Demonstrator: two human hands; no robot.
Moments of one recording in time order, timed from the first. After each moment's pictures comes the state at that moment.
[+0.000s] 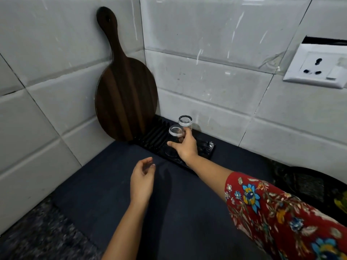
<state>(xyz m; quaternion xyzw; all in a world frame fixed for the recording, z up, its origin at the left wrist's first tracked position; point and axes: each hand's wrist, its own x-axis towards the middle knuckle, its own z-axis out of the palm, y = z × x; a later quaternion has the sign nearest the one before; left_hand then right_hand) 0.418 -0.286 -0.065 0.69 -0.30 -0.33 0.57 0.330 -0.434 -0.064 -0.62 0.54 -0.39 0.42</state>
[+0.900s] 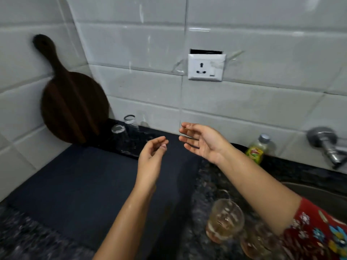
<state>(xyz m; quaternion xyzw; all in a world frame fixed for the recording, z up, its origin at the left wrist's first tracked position) 0.208 -0.230 0.039 0.53 -0.42 -0.42 0.60 0.063 -0.284 0.094 -0.39 0.46 -0.40 0.69</state>
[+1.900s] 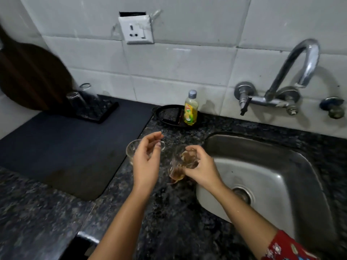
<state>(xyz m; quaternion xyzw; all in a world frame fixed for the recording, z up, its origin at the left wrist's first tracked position) -0.025 -0.091 0.007 0.55 -0.49 -0.32 0.59 -0.181 -0.115 -0.041 -0.61 0.57 -0.37 0.41</state>
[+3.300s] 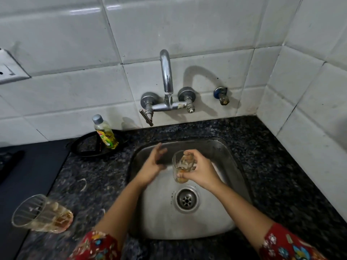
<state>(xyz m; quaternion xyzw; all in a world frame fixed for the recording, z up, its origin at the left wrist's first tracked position) -0.229 -0.188 -0.062 0.44 -0.65 -0.58 0.24 -0.404 -0.102 -0.057 -0.52 0.67 -0.41 0.34</state>
